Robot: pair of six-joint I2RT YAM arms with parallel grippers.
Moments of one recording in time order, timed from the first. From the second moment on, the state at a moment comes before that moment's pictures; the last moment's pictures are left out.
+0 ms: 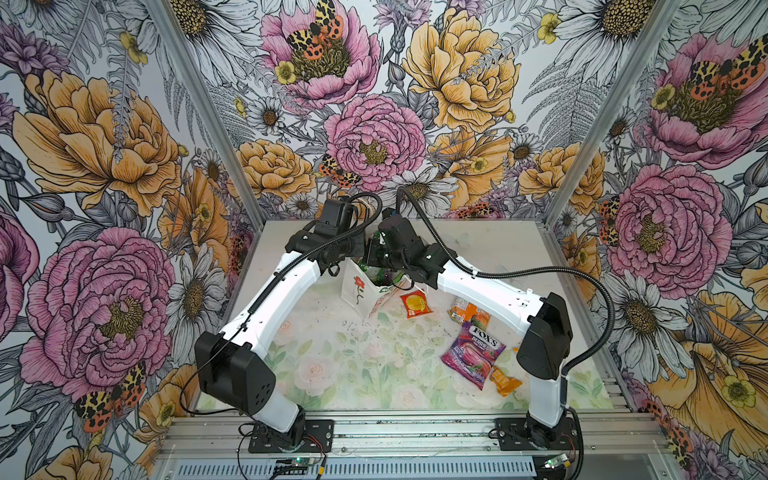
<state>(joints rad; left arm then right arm) -0.40 1.55 1.56 -0.75 -0.11 -0.30 0.83 1.95 1.85 -0.45 0.02 0.73</state>
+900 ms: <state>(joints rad) -0.29 1.57 1.57 -0.75 -0.01 -0.38 0.75 1.94 1.84 -0.34 -0.13 0.72</state>
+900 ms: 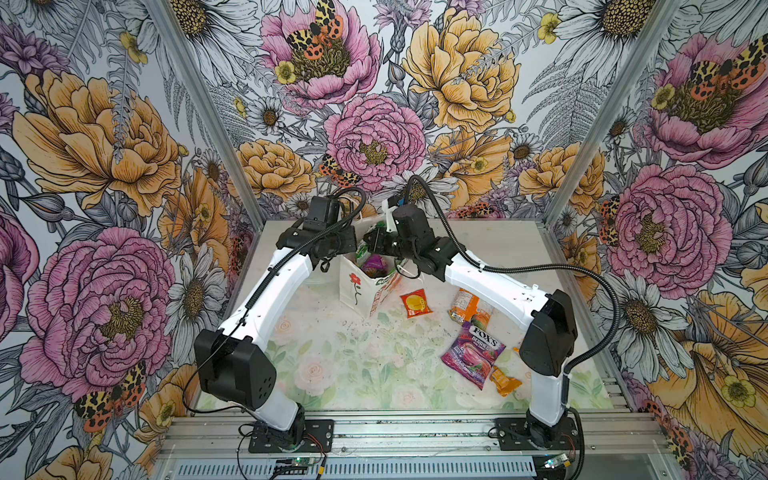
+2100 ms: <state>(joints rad) -0.30 1.58 1.57 -0.74 0.01 -0.38 0.77 1.93 2.11 -0.76 0.03 0.73</state>
